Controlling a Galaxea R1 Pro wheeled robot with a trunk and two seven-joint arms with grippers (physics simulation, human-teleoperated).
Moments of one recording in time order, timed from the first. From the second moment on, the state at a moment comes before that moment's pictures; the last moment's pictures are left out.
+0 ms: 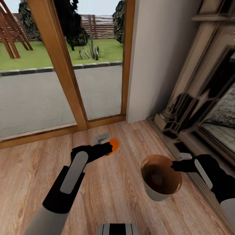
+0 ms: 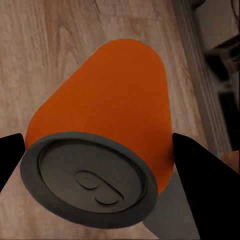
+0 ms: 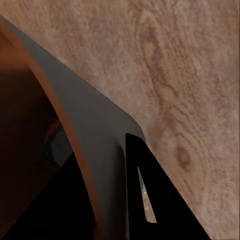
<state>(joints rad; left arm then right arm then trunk) -0.63 -0.11 -0.33 -1.60 1.02 0.87 0.78 -0.65 -0.39 0.06 -1.08 -0.26 1.05 0.35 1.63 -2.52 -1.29</state>
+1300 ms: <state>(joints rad) -0.89 -0.17 -0.68 -0.97 1.64 0.88 0.70 -0.64 -0.18 0.15 -1.11 -0.24 1.05 0.24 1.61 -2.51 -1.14</state>
